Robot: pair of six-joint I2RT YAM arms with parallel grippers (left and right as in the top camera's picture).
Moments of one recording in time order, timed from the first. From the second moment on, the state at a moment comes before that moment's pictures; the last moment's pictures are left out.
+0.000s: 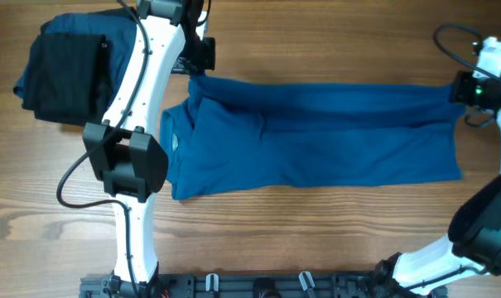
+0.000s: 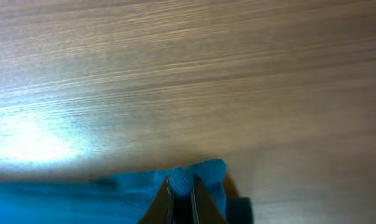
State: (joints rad) left arm -0.25 2.28 2.31 -1.44 0.01 -0.21; right arm -0.52 1.79 1.41 -0.62 -0.25 -0.27
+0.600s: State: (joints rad) left arm -0.26 2.28 2.22 -1.68 -0.01 -0.45; right arm -0.54 1.79 1.41 -0.88 -0.15 -0.19
